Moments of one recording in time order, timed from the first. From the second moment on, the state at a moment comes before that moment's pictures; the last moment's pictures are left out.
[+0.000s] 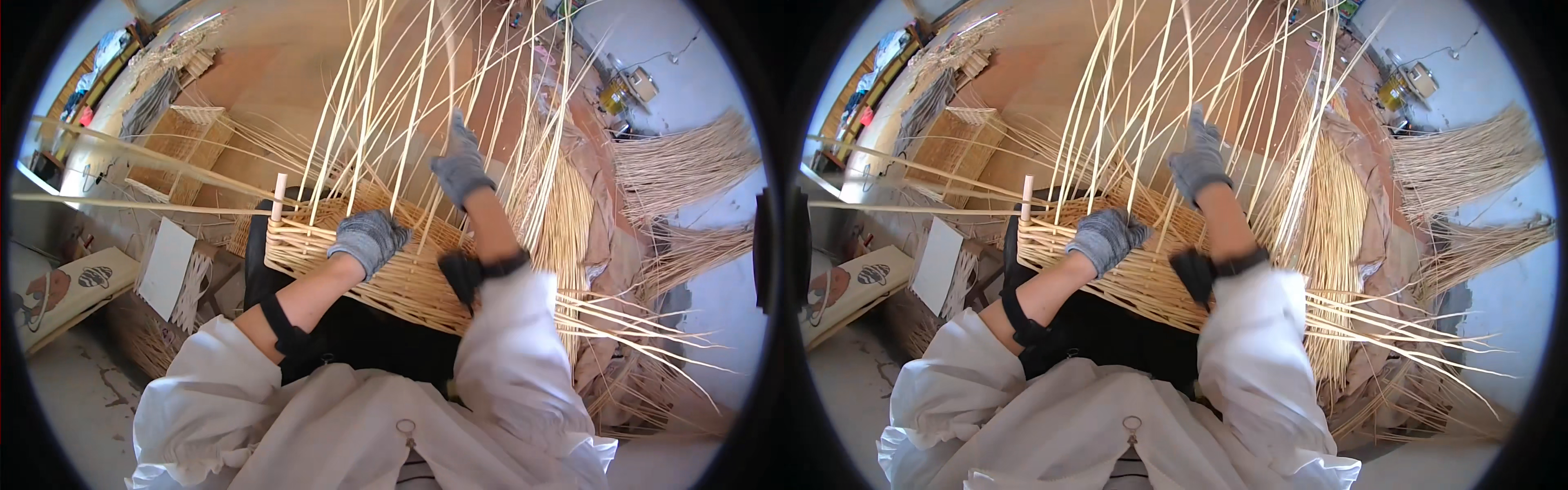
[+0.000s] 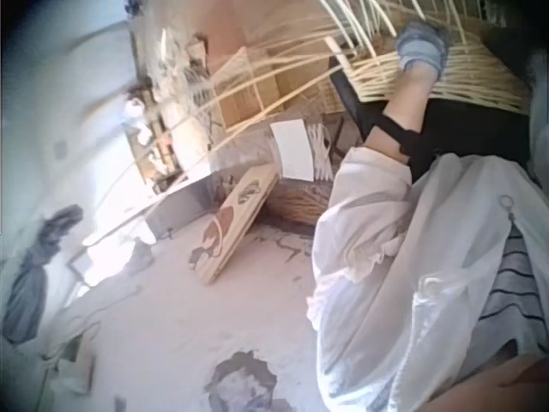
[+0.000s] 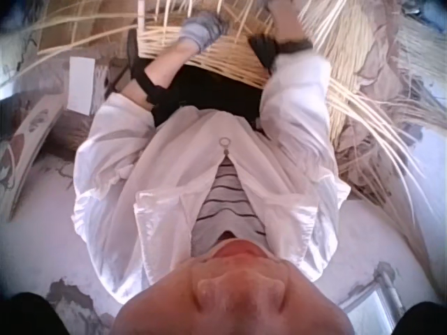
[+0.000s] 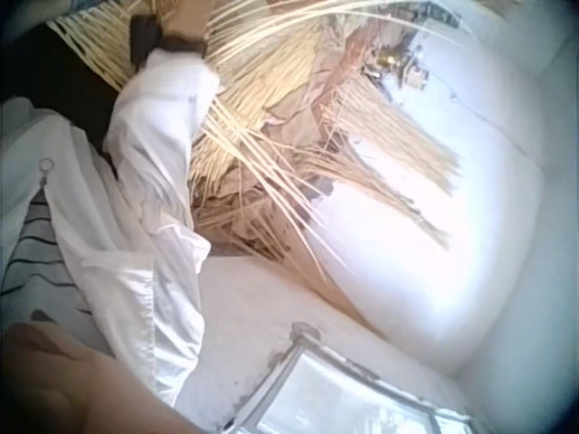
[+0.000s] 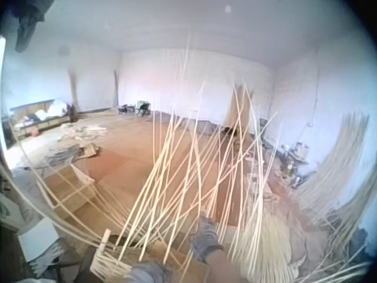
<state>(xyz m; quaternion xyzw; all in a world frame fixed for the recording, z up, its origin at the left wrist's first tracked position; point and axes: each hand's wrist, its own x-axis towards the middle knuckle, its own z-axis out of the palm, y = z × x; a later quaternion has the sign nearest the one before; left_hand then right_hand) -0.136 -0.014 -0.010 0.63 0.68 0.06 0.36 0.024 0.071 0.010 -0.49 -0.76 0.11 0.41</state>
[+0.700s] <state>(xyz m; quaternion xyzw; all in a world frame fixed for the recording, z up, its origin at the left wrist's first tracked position) -0.054 0.006 -0.019 0.73 0.53 0.05 0.43 0.202 -0.032 -0.035 -0.50 -0.31 0.56 0.58</state>
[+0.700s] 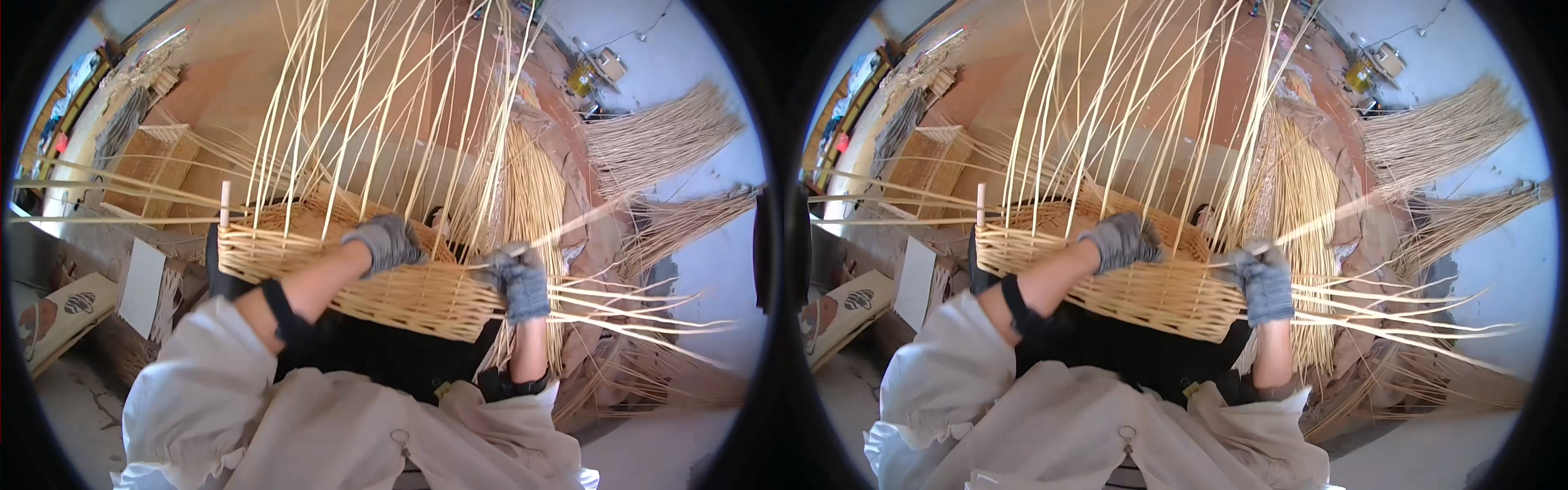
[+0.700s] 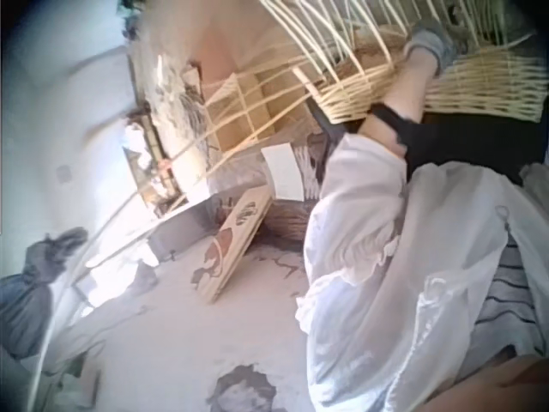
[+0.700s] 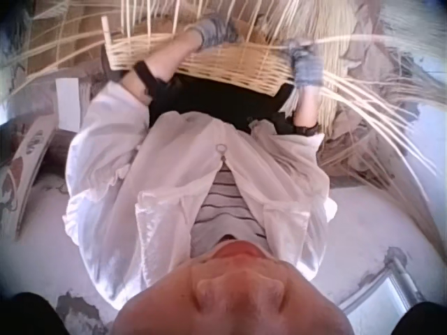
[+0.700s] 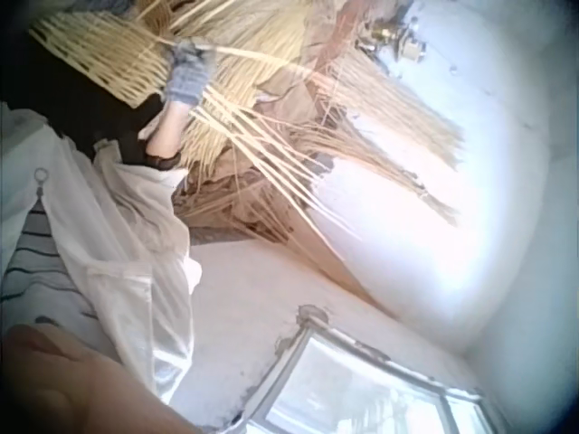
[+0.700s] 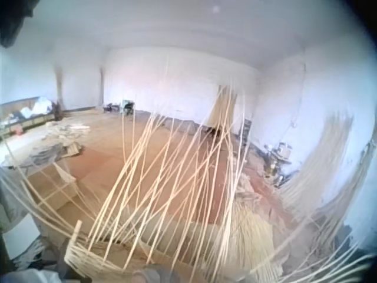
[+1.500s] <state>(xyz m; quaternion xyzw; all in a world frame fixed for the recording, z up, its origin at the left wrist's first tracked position) 0.037 0.008 0.011 0.80 0.48 -0.02 0.36 0.226 -0.054 0.016 -0.56 -0.35 0.42 0.62</state>
